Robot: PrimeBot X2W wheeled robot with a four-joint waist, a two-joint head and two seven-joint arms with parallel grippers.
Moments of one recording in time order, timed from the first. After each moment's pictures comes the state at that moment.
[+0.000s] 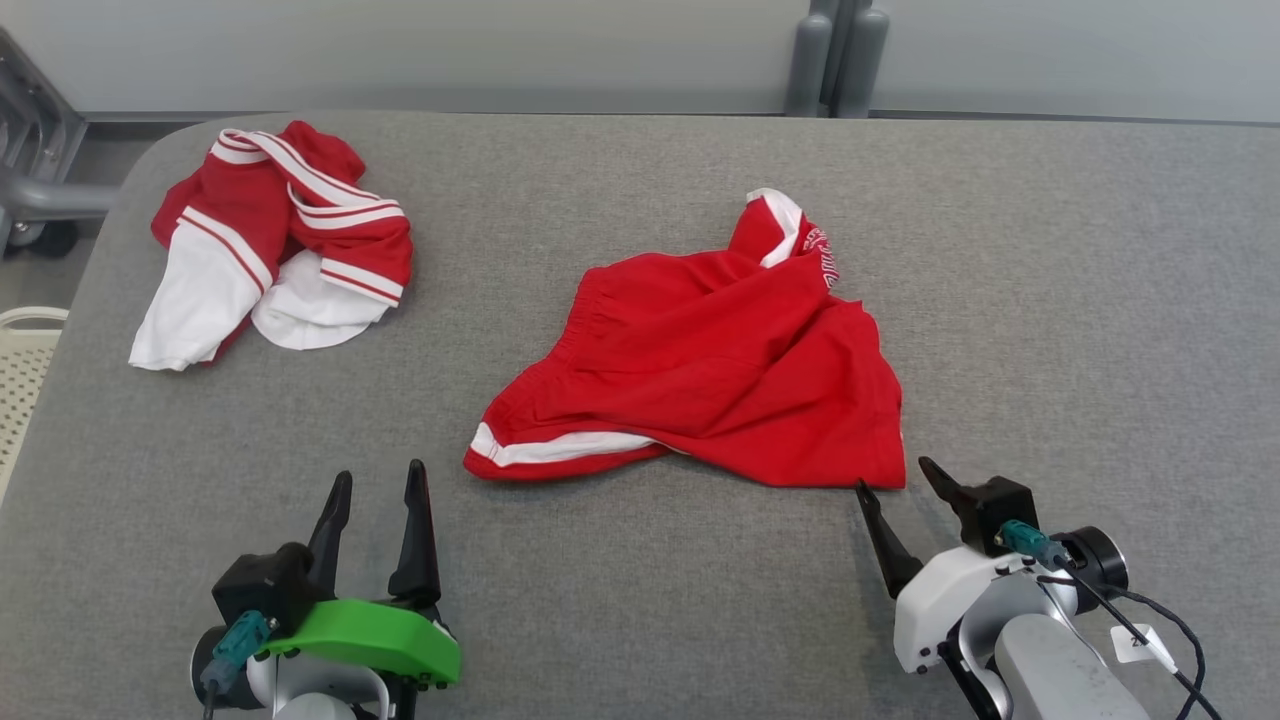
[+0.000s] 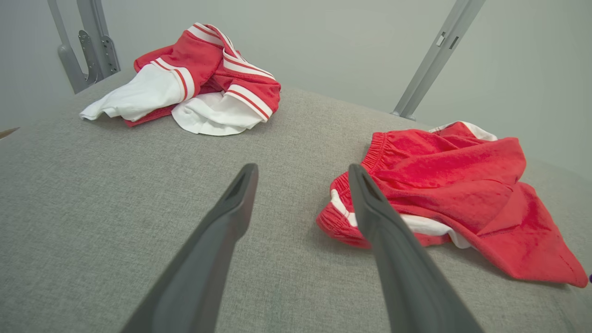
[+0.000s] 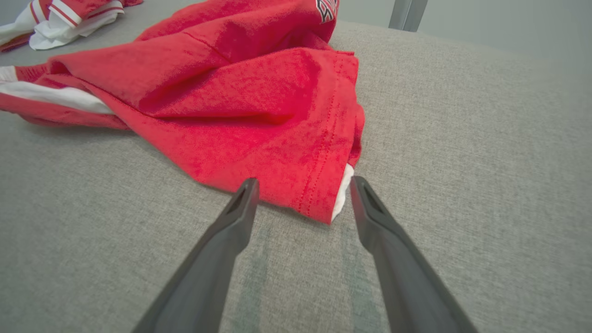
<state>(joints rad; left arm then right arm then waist) -0.11 0.07 -0.17 0.34 -0.41 -0.03 -0.26 -0.30 -0.08 0.19 0.70 0.06 0.13 -0.26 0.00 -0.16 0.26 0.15</state>
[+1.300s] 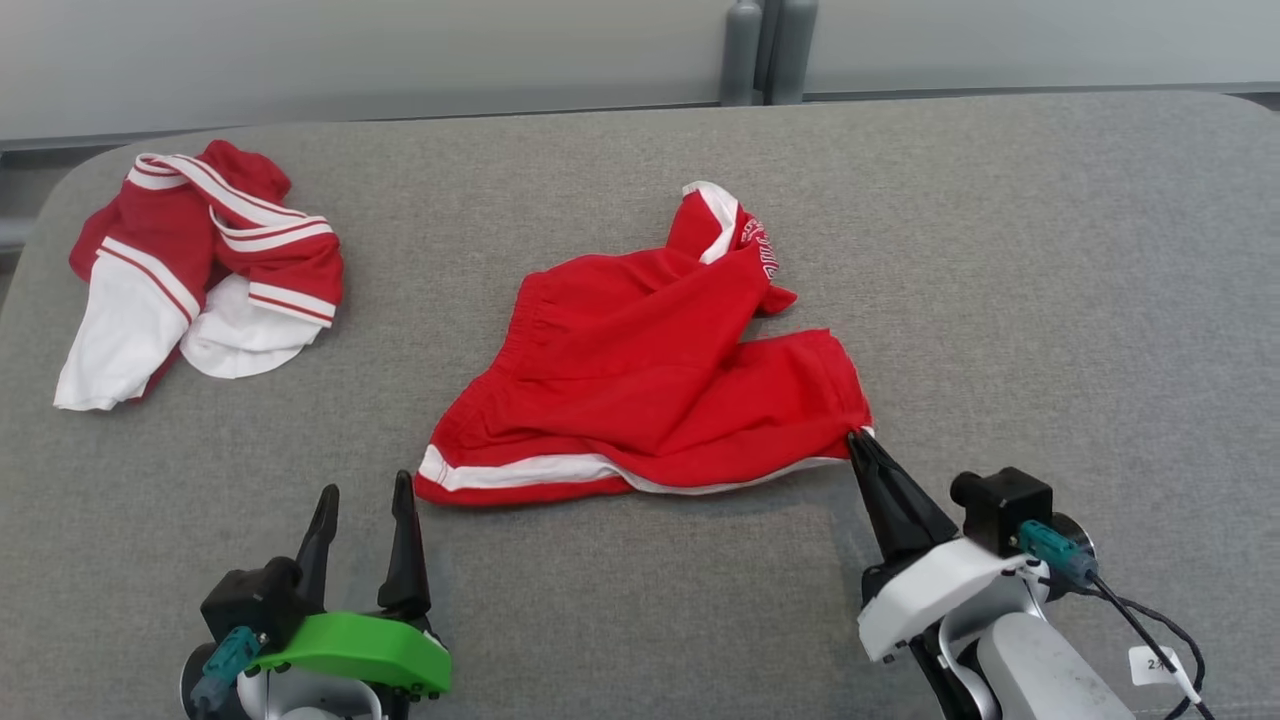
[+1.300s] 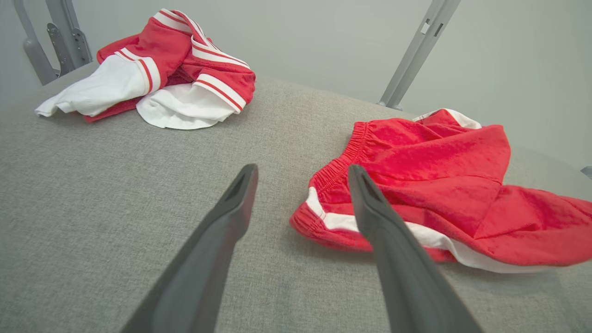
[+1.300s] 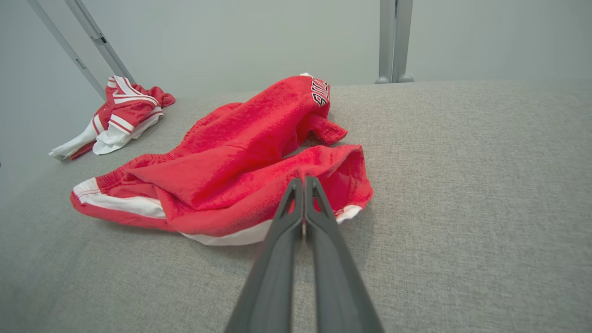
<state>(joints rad) -0.08 0.05 -0.13 0.33 -0.39 -0.03 -0.26 -0.23 -0.07 0.26 0.43 0.26 0.13 -0.26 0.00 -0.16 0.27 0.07</state>
